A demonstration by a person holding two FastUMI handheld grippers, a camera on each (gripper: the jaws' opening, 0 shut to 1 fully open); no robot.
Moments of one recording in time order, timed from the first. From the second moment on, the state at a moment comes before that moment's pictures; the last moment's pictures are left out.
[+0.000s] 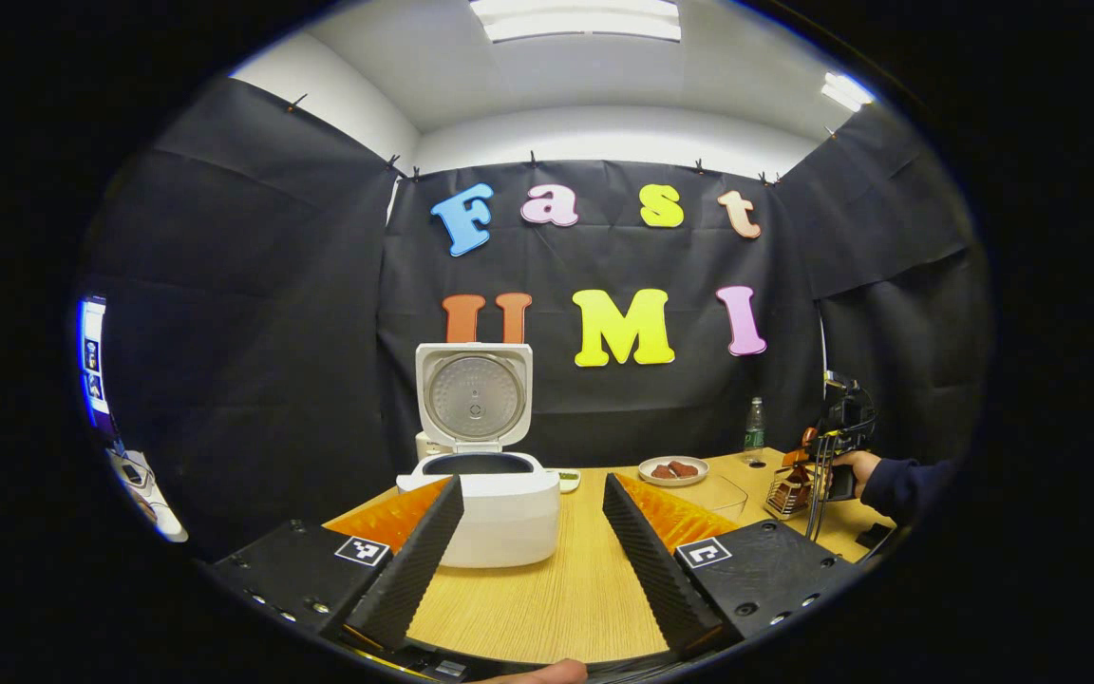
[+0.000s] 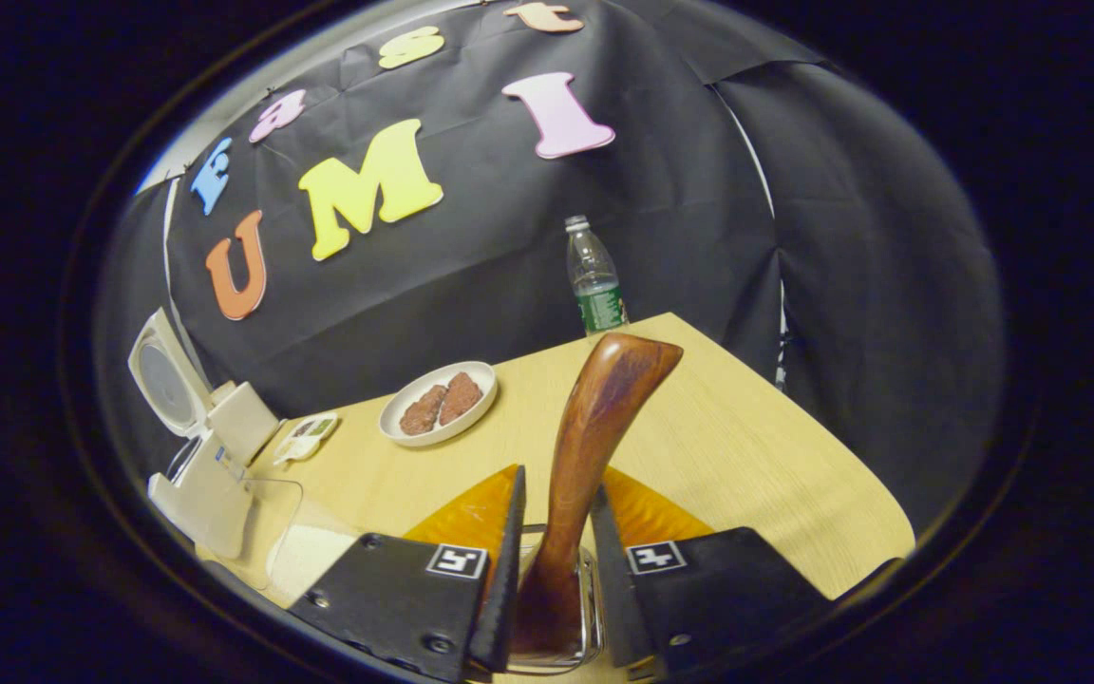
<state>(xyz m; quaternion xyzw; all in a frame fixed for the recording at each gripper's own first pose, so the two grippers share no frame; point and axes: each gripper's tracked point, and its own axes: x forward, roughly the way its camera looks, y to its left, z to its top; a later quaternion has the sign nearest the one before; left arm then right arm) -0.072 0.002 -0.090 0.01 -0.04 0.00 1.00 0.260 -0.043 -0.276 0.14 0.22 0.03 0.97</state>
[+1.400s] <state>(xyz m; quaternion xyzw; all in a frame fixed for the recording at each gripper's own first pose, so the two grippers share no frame) -0.095 0.046 -0.098 -0.02 -0.04 0.00 1.00 0.169 0.191 -0.137 -0.05 0.06 0.11 0.99</state>
